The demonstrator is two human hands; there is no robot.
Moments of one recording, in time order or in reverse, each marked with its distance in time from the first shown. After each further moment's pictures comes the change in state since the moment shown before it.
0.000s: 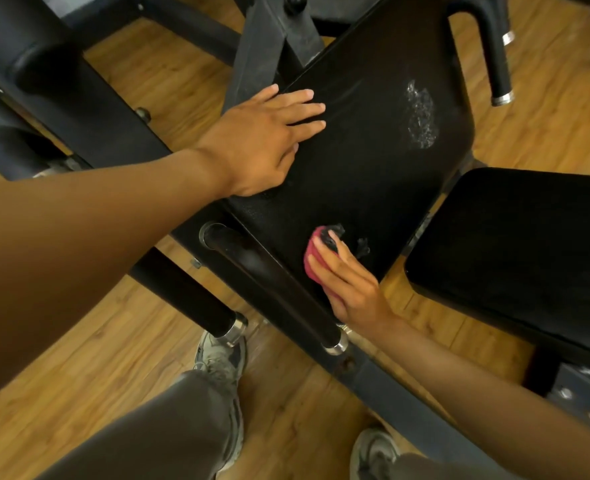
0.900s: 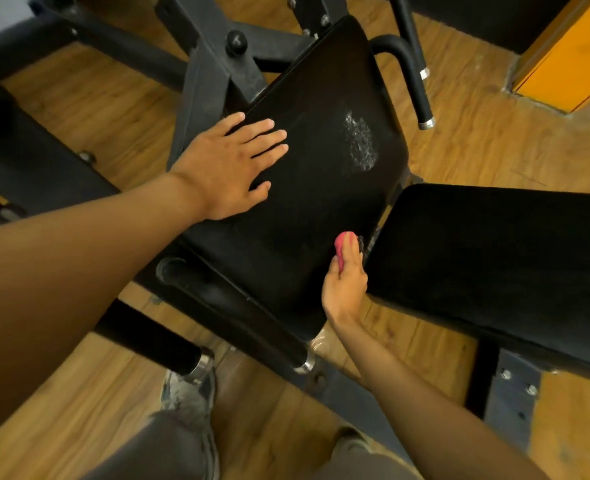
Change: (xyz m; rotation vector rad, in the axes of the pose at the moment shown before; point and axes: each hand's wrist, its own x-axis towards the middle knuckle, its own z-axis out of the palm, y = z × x) left_hand 0.025 0.006 0.001 0.347 -0.074 0.025; right_hand 0.009 0.037 0.008 0.033 0.332 1.156
